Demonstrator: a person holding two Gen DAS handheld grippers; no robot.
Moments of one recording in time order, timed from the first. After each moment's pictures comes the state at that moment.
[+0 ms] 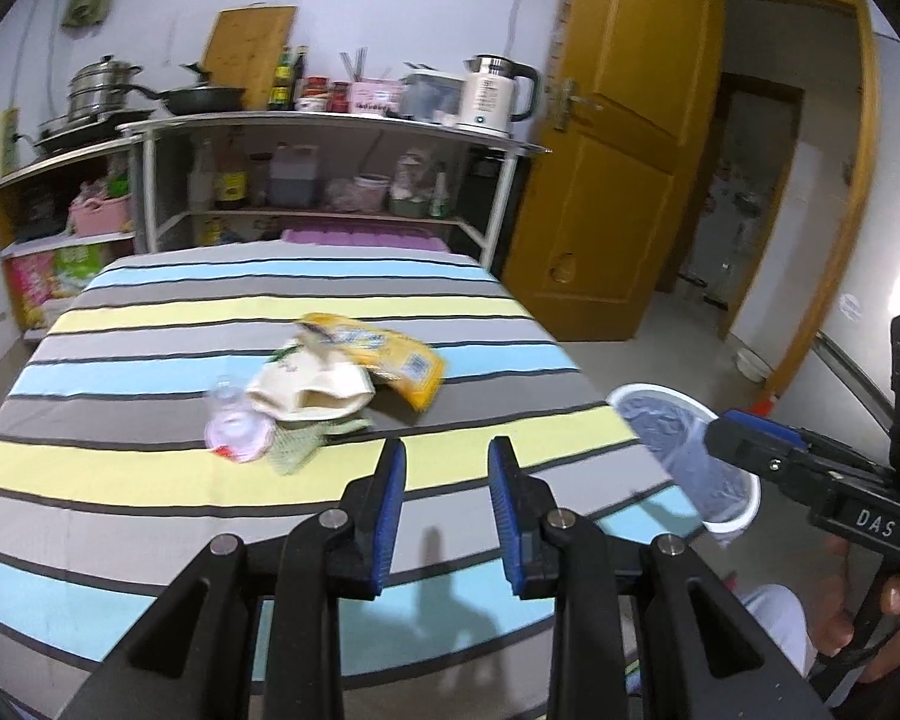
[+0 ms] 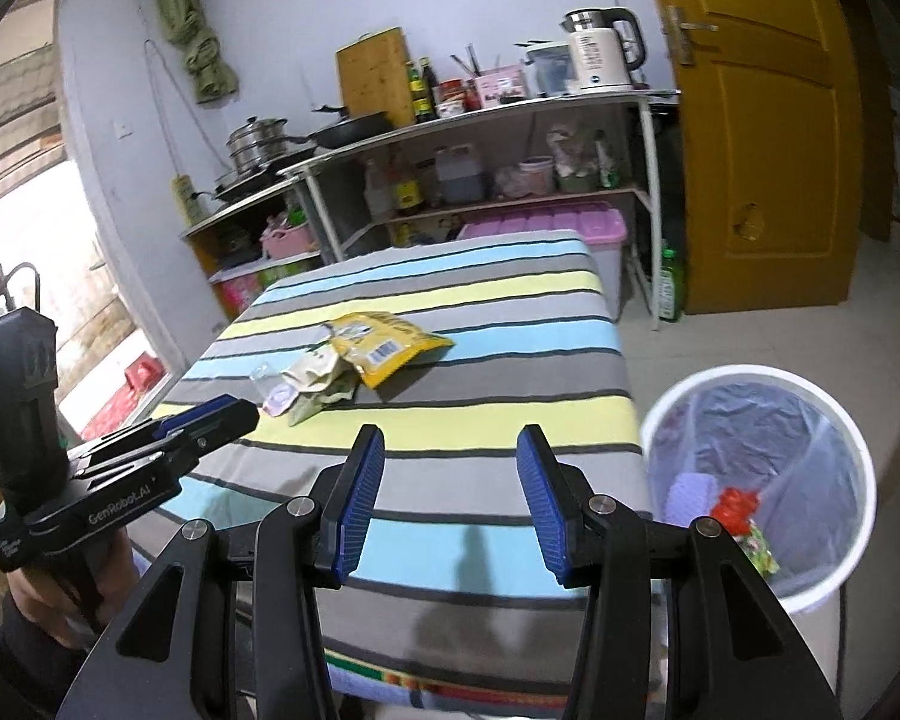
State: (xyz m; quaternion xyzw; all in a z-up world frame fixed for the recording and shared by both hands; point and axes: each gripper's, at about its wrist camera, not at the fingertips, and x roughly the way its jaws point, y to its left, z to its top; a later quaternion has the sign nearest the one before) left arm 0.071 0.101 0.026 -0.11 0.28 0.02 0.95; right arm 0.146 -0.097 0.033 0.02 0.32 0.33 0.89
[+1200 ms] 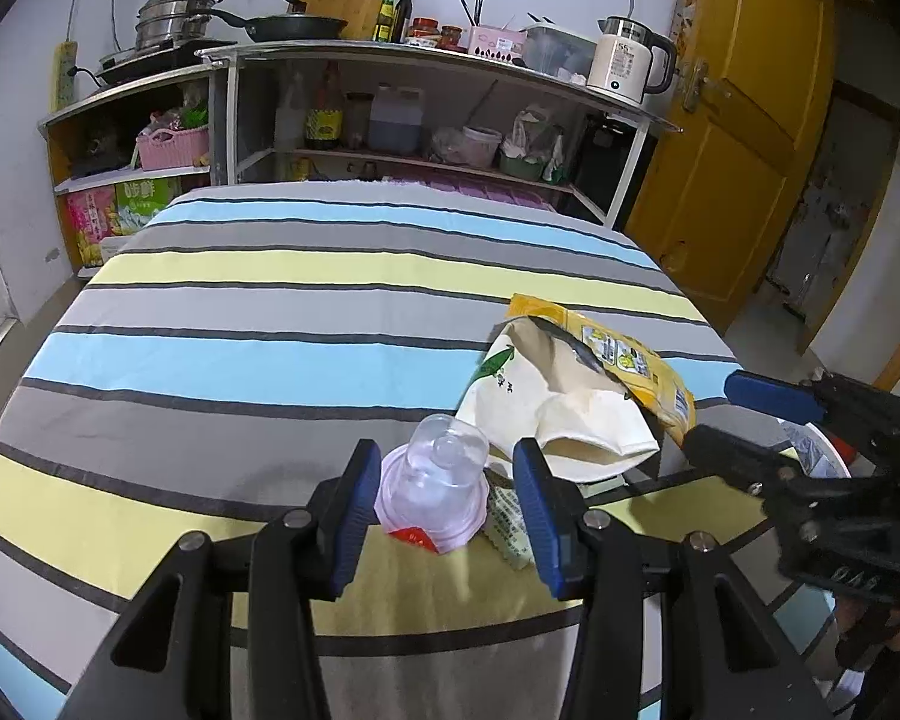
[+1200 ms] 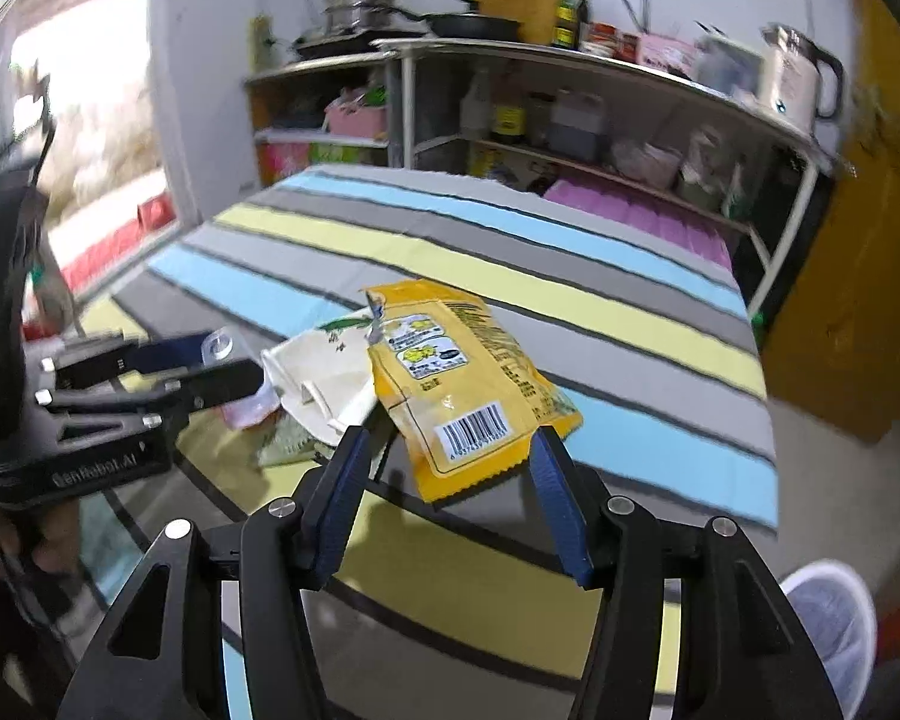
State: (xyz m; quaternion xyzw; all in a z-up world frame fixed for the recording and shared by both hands) left arm 0.137 0.205 -0.025 -0.14 0.34 0.10 0.92; right arm 0.224 0.073 -0.010 -0.21 0.32 0.38 0.84
